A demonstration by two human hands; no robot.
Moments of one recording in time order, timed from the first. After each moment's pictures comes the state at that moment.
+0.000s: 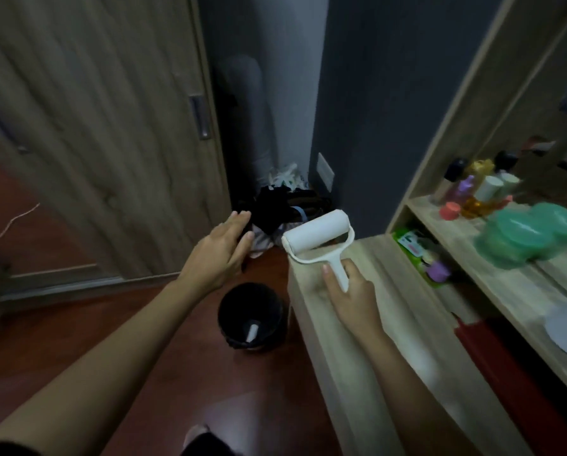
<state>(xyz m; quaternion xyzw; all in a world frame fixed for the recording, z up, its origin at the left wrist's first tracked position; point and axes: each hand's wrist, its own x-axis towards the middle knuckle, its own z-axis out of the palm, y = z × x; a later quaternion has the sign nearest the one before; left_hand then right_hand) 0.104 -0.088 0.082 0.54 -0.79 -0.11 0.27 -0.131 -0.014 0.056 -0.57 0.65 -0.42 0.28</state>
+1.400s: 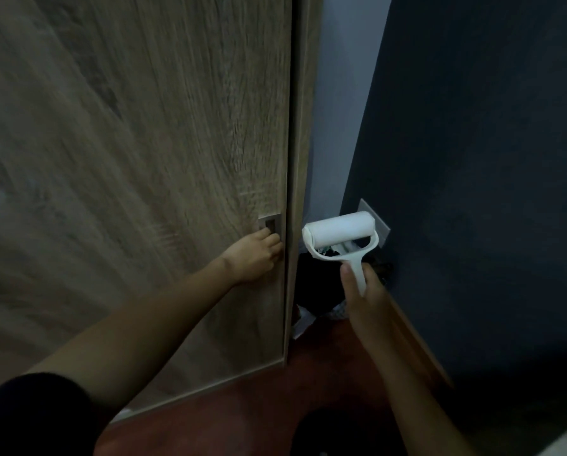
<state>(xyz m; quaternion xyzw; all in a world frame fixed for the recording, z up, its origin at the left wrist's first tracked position) 0.286 -0.649 0.065 0.13 -0.93 0.32 -0.14 0.100 -0.493 0.064 -0.46 0.66 -0.52 0.29</state>
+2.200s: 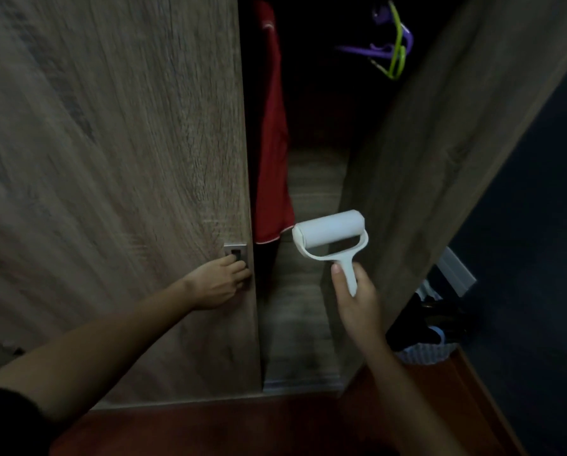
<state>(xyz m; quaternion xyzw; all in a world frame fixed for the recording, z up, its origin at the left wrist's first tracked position) 0.609 -0.581 0.082 0.28 -0.88 0.30 -0.25 0.338 -0.515 0.093 -0.55 0.58 -0.51 0.31</state>
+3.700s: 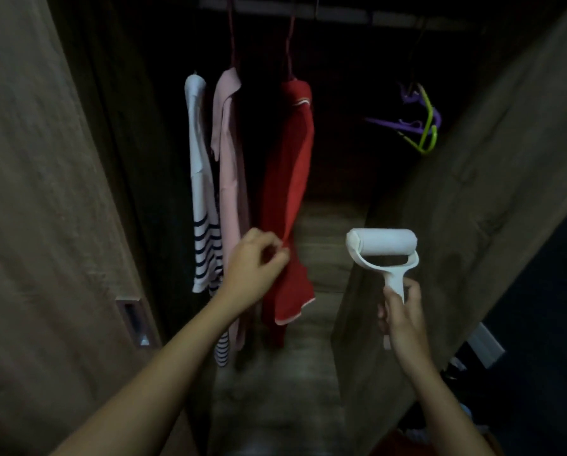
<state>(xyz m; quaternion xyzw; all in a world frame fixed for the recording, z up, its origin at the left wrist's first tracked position) 0.563 -0.593 0.194 0.55 -0.69 -0.10 0.46 0.328 -0.571 0.152 -0.50 0.54 -0.57 0.37</state>
